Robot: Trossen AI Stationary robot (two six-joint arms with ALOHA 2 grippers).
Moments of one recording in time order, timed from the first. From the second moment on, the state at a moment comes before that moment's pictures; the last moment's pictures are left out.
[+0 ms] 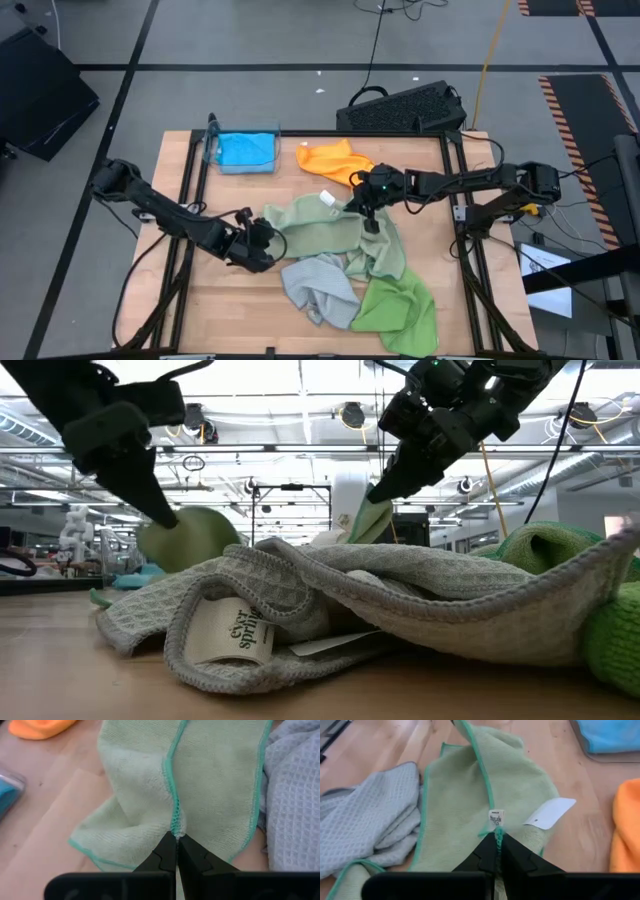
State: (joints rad) left arm -0.45 1.39 0.75 -0.51 -0.57 -0.76; right arm -0.17 1.42 0.74 0.04 -0.23 -0.11
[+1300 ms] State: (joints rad) left arm -0.54 1.49 0.73 -0.35 -0.50 -0.79; right arm -0.13 1.42 0.74 0.02 -0.24 -0.07
